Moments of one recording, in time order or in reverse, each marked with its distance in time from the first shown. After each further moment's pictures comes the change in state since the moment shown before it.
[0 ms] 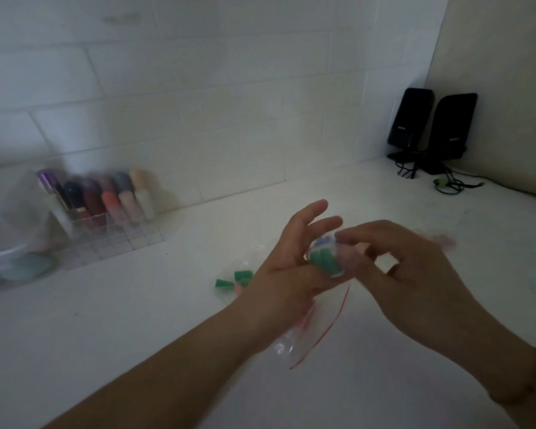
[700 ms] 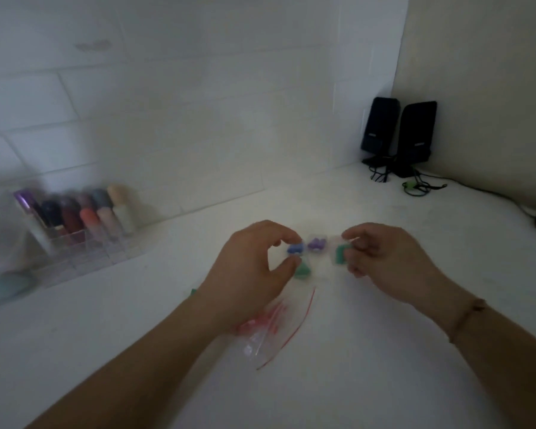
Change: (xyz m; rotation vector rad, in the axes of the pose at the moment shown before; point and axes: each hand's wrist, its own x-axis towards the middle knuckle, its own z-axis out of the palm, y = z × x) left_hand 0.018 0.008 -0.012 1.325 0.193 0.347; right_hand 0.023 0.077 -0.016 0.139 -0.077 0.367
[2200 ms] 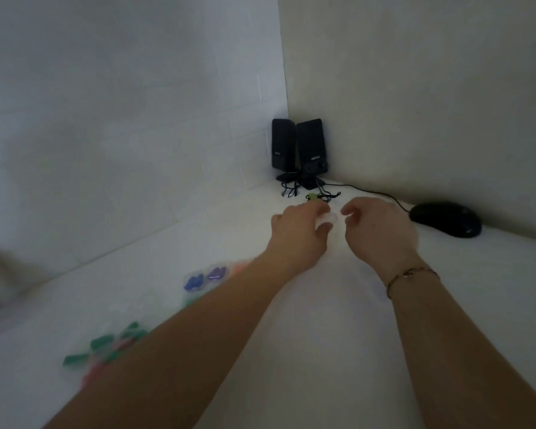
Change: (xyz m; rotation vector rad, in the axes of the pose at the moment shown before) left_hand 0.135 0.114 0.173 0.015 -0.227 0.030; right_hand 0.017 0.049 -0.126 -0.558 0.517 0.224
